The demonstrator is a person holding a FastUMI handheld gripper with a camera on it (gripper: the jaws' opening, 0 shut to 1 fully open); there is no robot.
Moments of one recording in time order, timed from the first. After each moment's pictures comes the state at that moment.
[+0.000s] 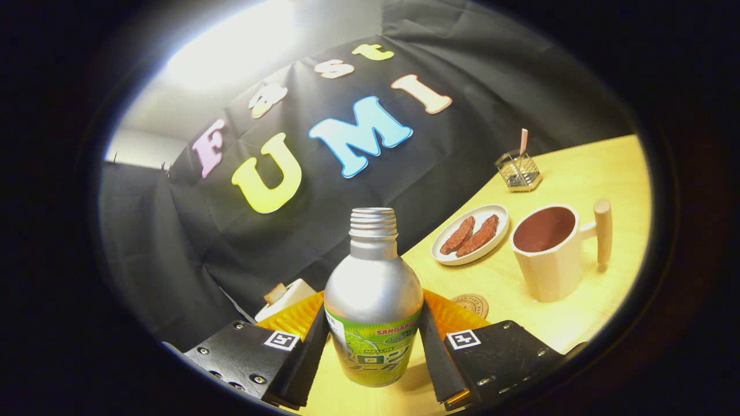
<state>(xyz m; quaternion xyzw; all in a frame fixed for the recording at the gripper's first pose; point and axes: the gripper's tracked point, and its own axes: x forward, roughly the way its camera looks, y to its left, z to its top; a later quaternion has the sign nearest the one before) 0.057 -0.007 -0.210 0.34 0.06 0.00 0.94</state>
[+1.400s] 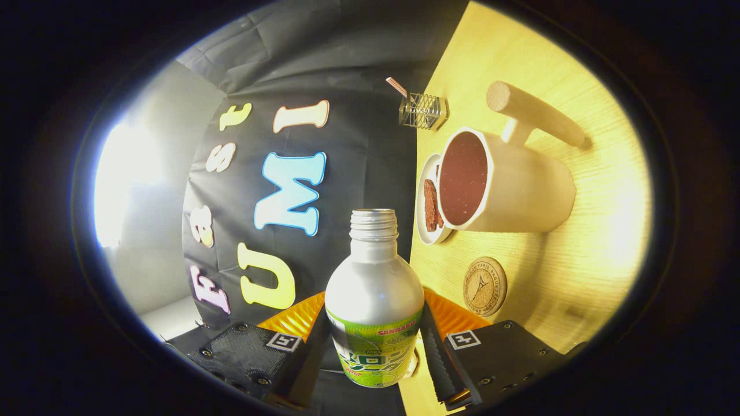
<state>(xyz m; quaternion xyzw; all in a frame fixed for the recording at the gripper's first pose) 0.068 -0.054 -0.214 0.68 0.03 -0.03 0.73</state>
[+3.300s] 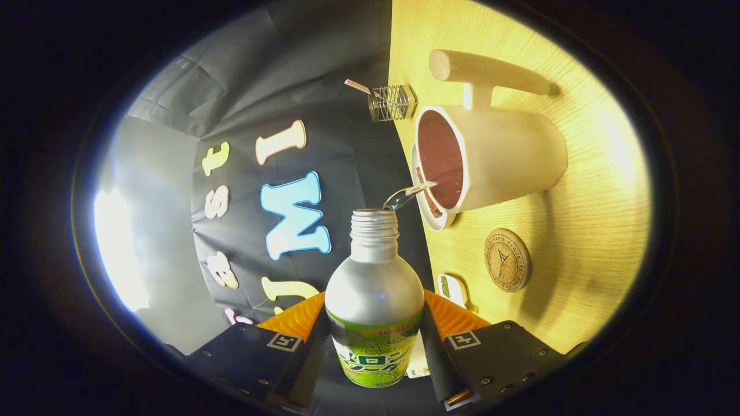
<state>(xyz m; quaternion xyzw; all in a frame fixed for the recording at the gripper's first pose) 0.071 -0.054 -0.205 0.77 0.00 -0.01 0.64</state>
